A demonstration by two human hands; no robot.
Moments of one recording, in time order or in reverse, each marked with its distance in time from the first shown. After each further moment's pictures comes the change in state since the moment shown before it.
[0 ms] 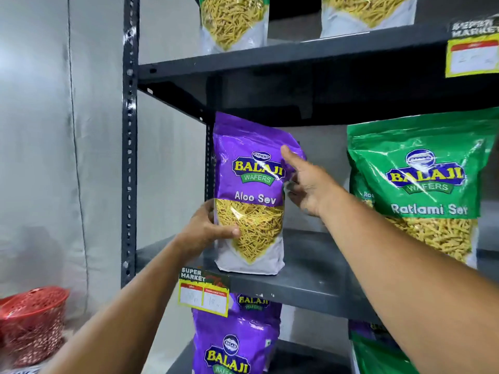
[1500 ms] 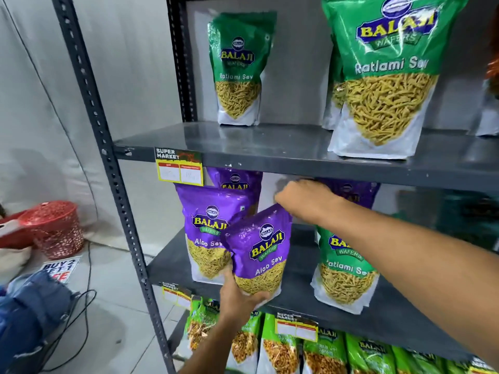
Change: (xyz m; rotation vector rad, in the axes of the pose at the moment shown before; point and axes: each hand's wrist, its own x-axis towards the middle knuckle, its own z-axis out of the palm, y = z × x) left_hand -0.249 -0.236 0.188 0.266 0.380 -0.526; right_hand -0.119 0.137 -0.115 -1.902 -0.365 -0.091
